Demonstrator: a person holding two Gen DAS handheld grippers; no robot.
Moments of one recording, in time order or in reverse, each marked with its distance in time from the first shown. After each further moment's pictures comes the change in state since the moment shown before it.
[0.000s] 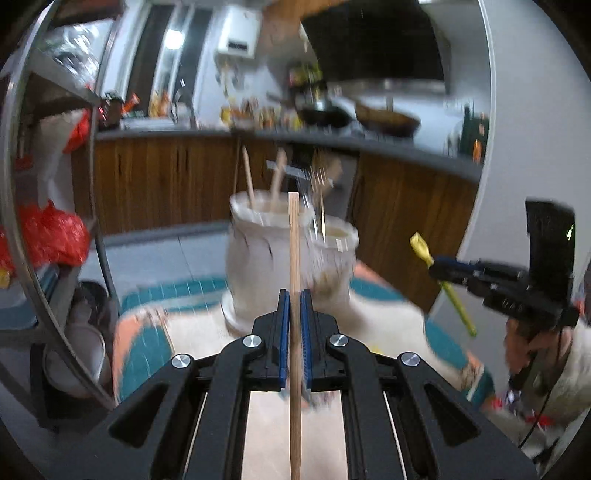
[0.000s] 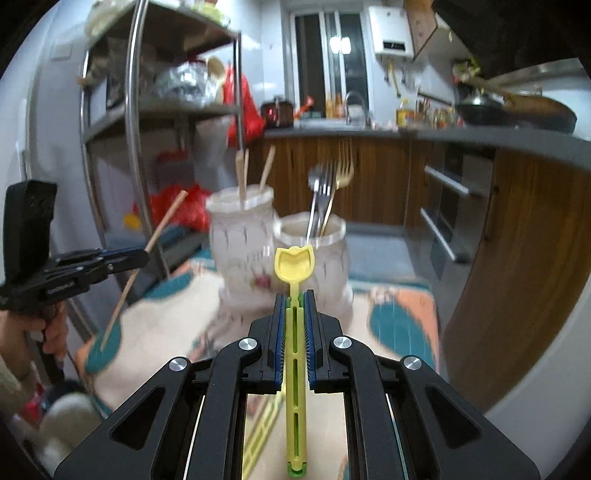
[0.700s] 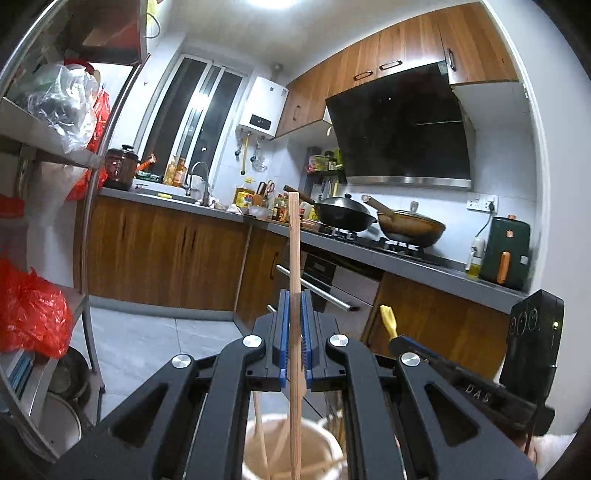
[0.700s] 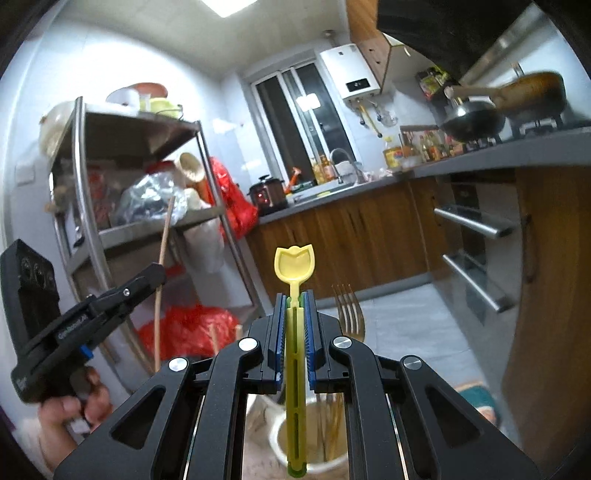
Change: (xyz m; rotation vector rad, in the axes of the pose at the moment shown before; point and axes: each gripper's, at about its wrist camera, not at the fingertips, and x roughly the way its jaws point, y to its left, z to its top) left arm 0.093 0.015 0.137 -0.084 -0.305 0.033; right arm 0.095 -0.052 0.105 0.274 -0.276 0.094
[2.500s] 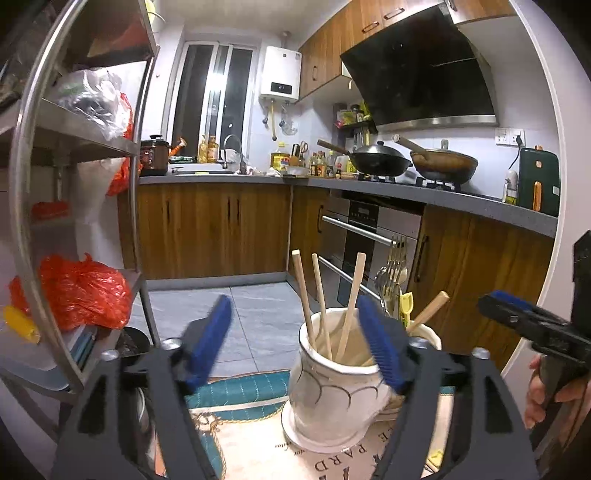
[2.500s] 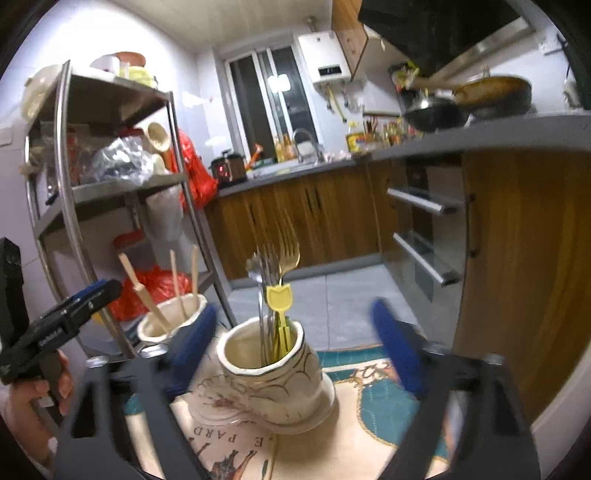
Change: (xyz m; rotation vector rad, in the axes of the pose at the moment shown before) left arm -0.057 0.007 -0.050 0.134 0.150 0.191; right arm -0.068 0.001 -0.043 -0.076 0.059 -0.195
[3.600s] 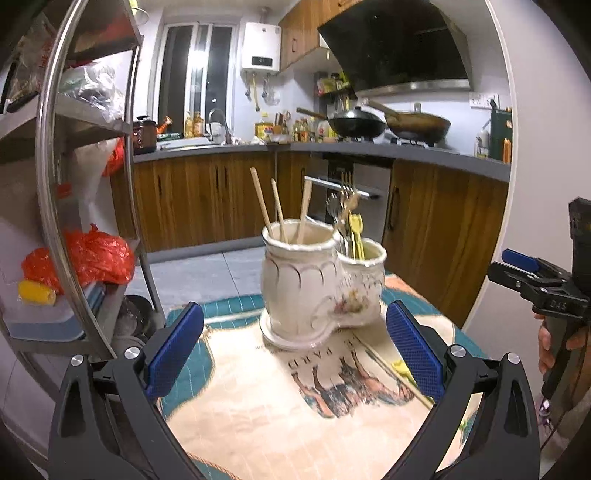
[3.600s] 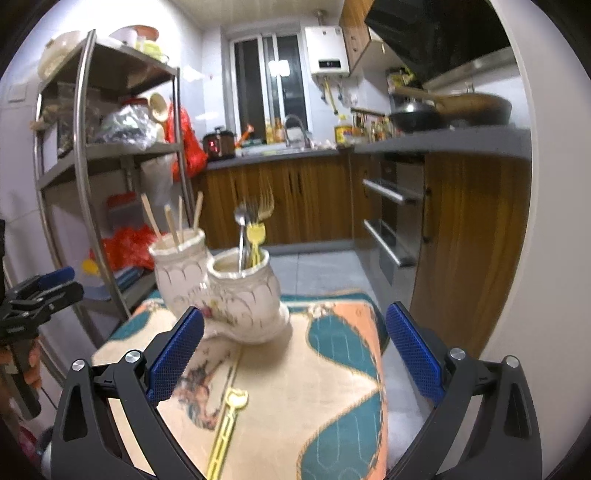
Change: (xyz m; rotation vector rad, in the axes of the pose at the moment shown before) left arm -0.074 -0.032 -0.051 0.062 0.156 -0.048; right arm -0.082 -0.010 -0.038 -0.103 0.118 -0.098
